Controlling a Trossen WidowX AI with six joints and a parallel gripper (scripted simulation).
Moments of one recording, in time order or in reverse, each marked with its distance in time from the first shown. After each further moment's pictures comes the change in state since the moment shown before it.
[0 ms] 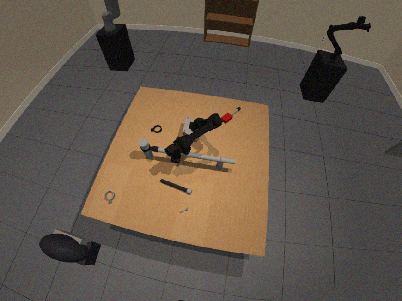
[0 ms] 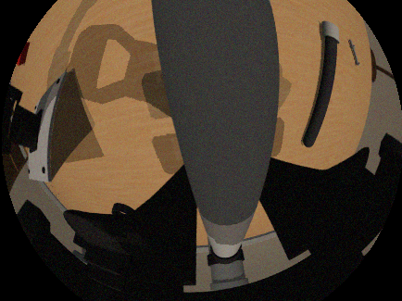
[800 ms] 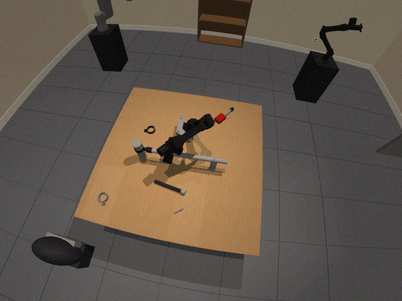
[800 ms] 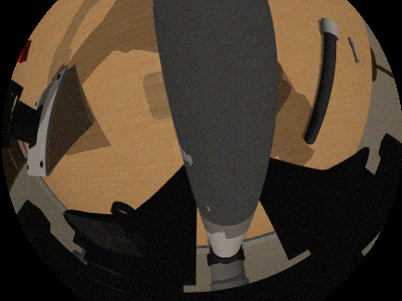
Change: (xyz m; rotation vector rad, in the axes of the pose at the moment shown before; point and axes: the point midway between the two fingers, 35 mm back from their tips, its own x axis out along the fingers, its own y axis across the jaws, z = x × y) arm 0.000 0.000 -0.007 -0.001 -0.006 0.004
